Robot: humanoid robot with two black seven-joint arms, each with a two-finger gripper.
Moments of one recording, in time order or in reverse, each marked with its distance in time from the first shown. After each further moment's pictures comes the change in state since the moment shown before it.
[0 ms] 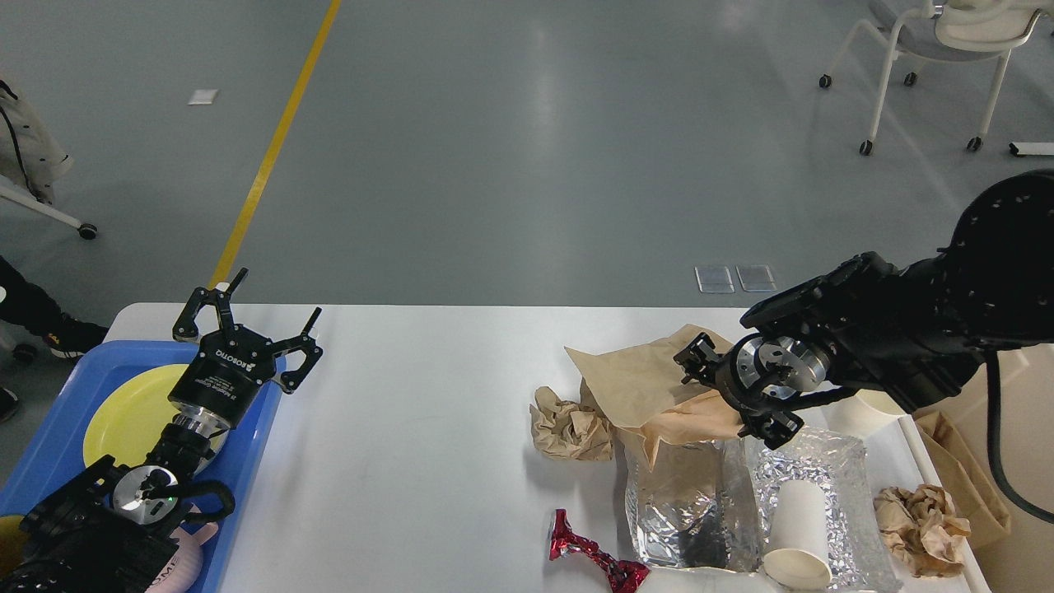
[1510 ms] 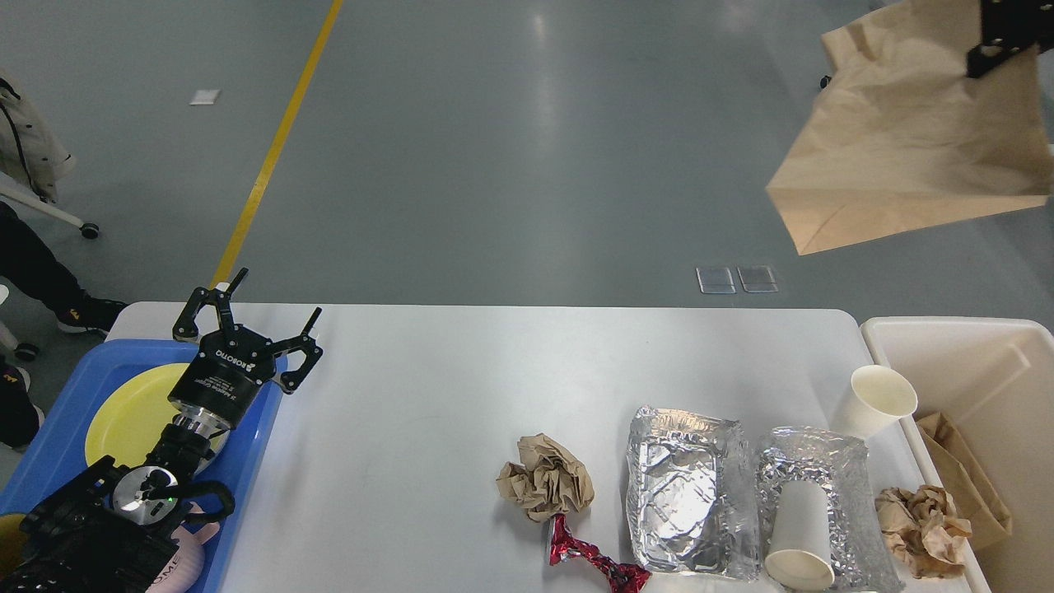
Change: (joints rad) left arm 0.000 0.000 0.000 0.000 0.000 0.000 0.000; right arm 0.785 -0.596 -0.125 -0.230 -1.172 0.920 0.191
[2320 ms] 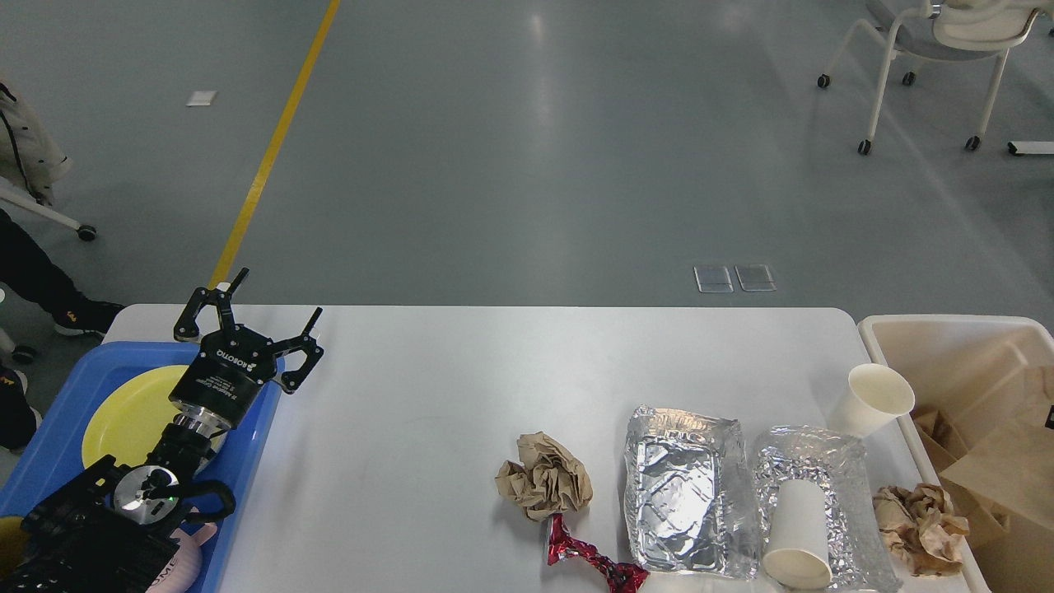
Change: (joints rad) left arm 0.000 -0.001 0.000 0.000 0.000 0.000 0.000; right arm -1.515 0.010 0.323 -0.601 0.146 -0.816 0.013
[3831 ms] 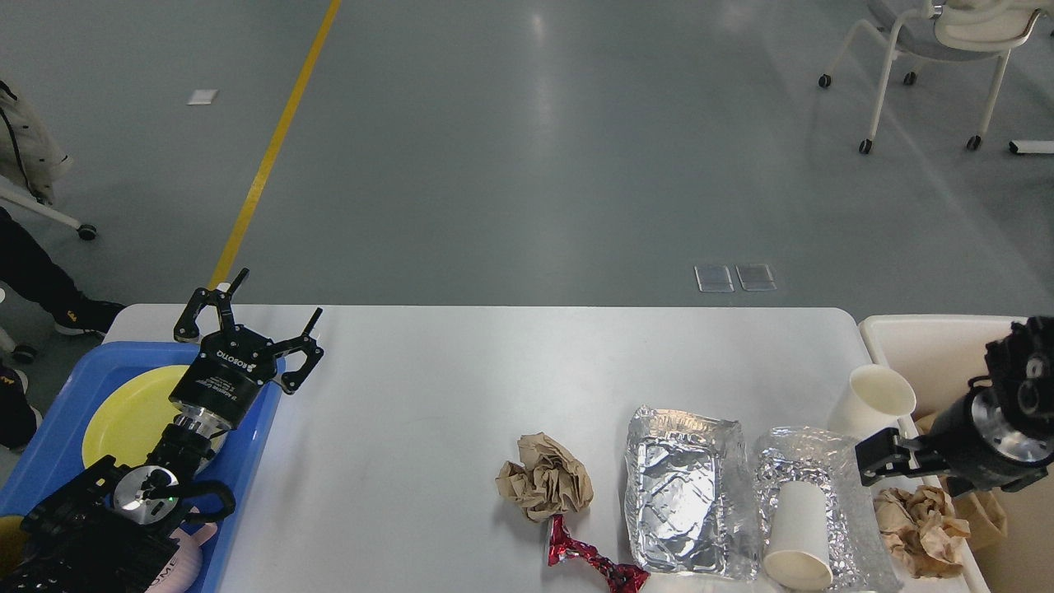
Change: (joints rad) left arm 0.000 0.000 0.000 0.000 0.000 0.000 0.001; right arm 0.792 0.066 -0.351 1.058 -0.147 0.138 0.072
